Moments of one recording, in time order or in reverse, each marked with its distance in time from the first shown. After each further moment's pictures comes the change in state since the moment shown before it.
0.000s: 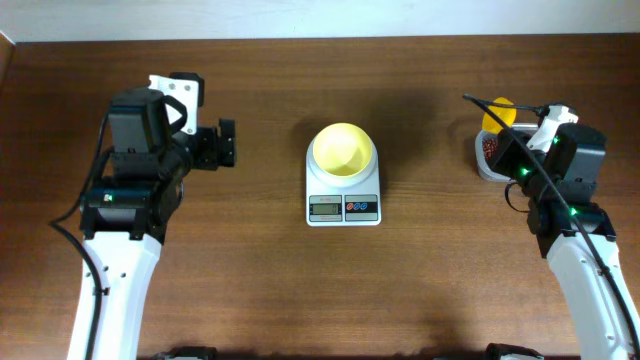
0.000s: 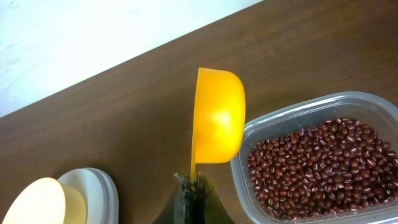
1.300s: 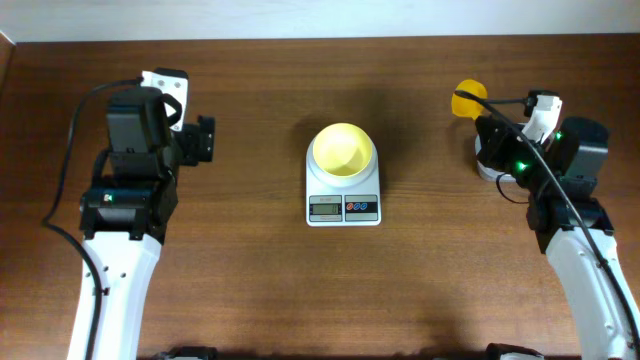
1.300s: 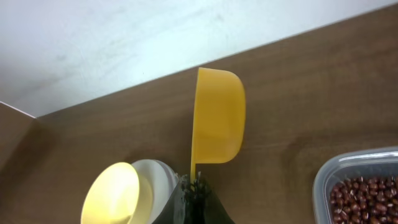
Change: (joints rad) left arm 0.000 0.000 0.000 0.058 -0.322 0.157; right arm -0.001 0.045 0.006 0.136 -0.283 -0.002
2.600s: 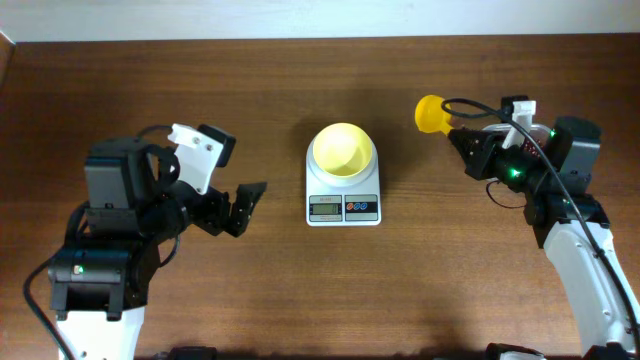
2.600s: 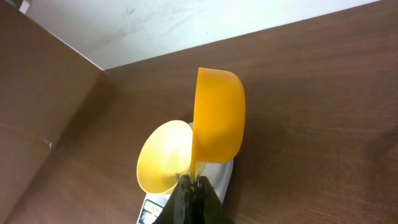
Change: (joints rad) left arm 0.000 -0.222 0.001 -0.347 0.699 0.068; right arm 0.000 0.034 0.002 -0.039 -0.306 -0.084
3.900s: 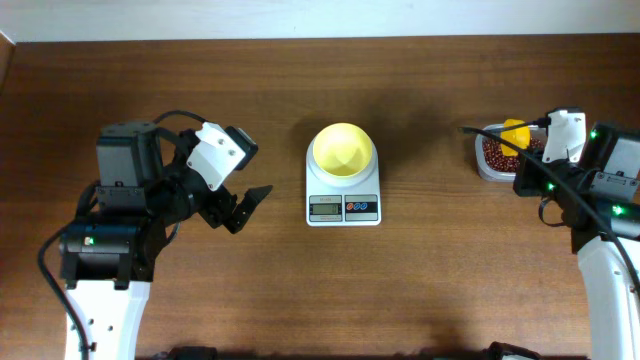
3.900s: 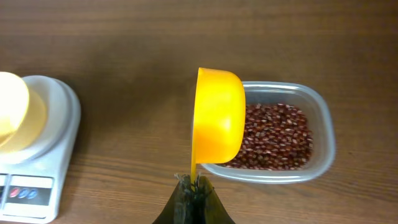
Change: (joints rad) left arm 0.000 0.079 0.000 0.038 0.090 0.321; right arm -0.107 -0.130 0.173 -0.548 0.522 -0.406
